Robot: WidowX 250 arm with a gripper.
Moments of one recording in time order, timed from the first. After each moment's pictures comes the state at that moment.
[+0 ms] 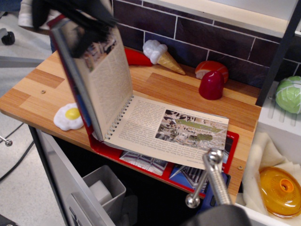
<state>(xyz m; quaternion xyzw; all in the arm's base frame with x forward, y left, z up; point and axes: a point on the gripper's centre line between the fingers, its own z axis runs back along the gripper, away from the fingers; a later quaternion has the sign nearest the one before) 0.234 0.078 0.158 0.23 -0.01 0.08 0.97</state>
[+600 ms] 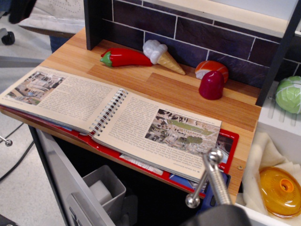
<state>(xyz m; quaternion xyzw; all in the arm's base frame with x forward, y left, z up) 0.218 0.129 0.183 0.13 0.13 0.12 0.98</state>
